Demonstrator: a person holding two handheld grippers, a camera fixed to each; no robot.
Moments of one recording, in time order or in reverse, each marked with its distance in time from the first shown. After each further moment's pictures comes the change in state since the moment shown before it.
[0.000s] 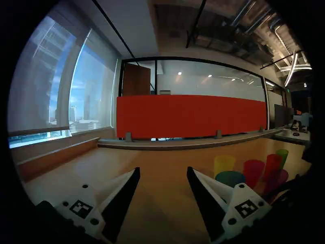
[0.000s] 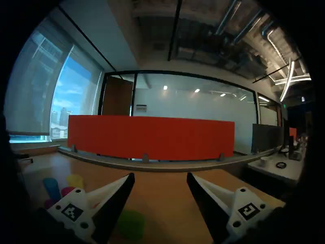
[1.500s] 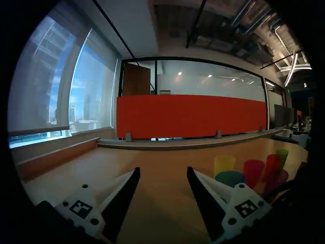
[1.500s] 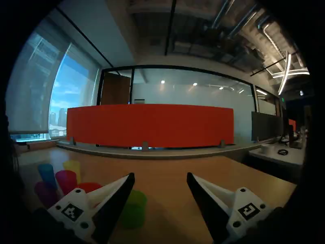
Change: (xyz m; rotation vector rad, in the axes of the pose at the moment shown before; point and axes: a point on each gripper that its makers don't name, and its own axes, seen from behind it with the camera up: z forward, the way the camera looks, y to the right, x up) left arm 0.001 0.001 -0.001 0.000 0.000 0.000; right arm -0.071 -0.001 -0.003 -0.018 -0.039 0.027
